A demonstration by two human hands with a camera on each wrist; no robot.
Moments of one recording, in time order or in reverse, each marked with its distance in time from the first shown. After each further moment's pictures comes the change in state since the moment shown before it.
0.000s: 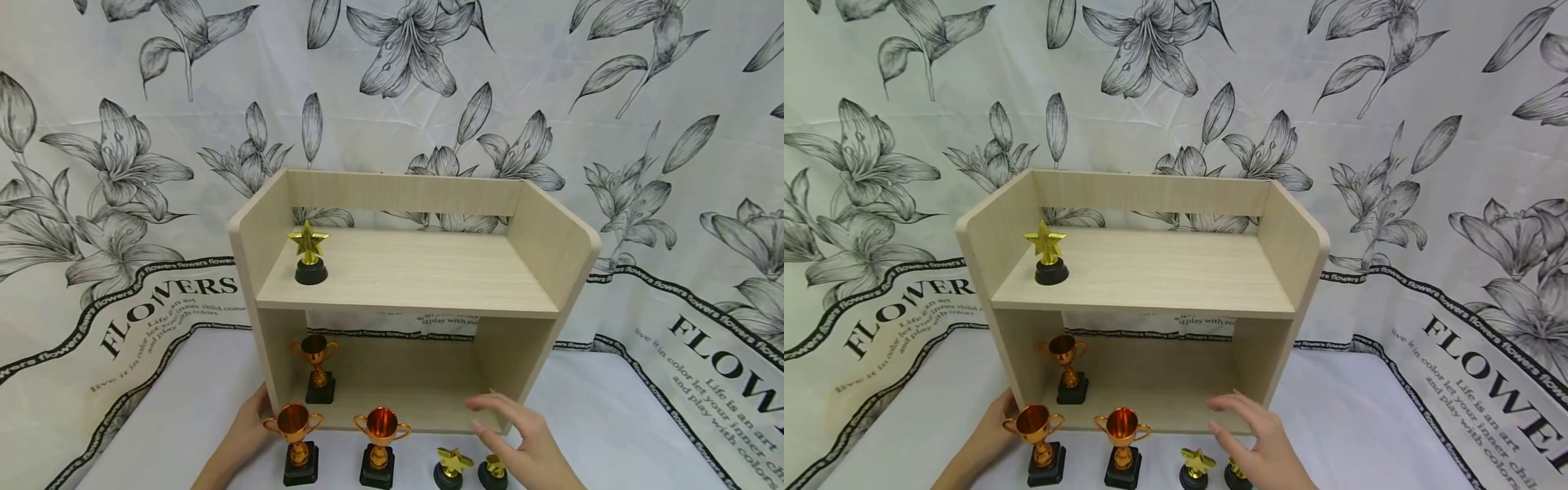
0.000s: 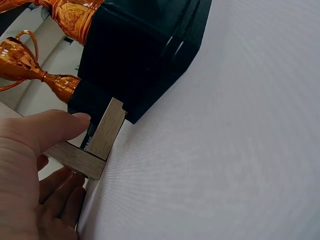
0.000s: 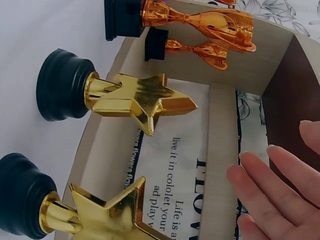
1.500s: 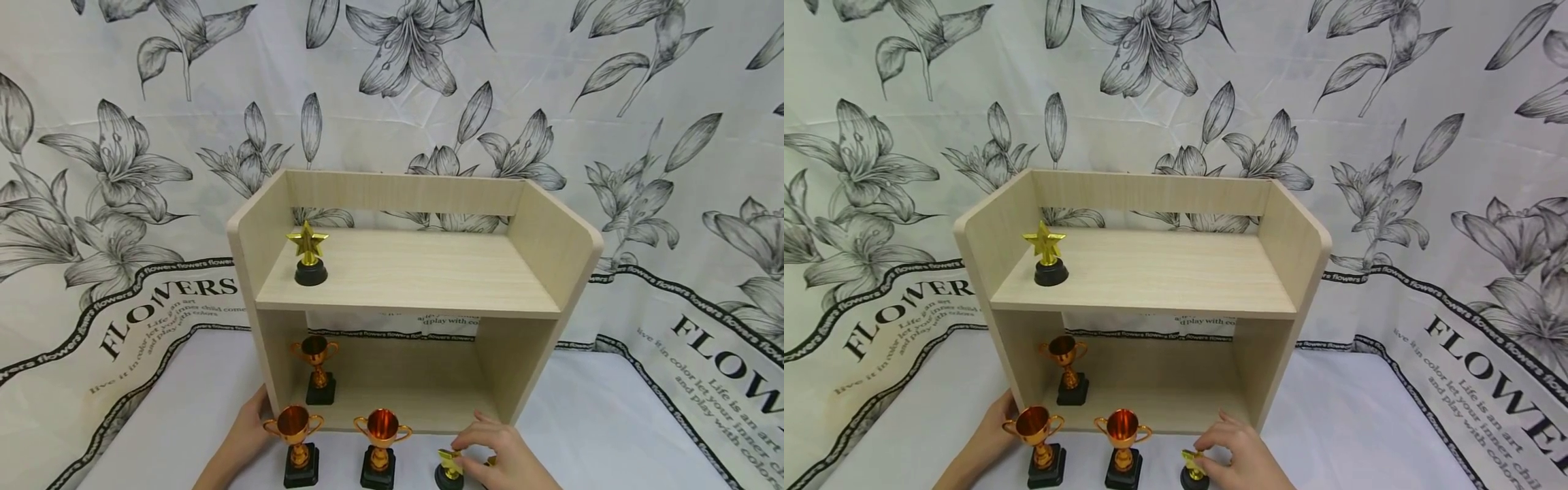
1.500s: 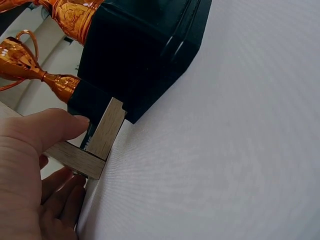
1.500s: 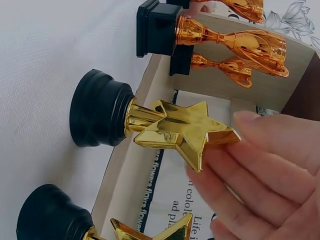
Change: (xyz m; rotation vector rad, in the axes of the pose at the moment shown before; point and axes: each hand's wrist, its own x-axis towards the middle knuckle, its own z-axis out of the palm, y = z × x) left_hand 0.001 -0.002 0.001 0.010 0.007 -0.007; right_hand 0.001 0.022 0.022 -0.046 -0.213 -0.233
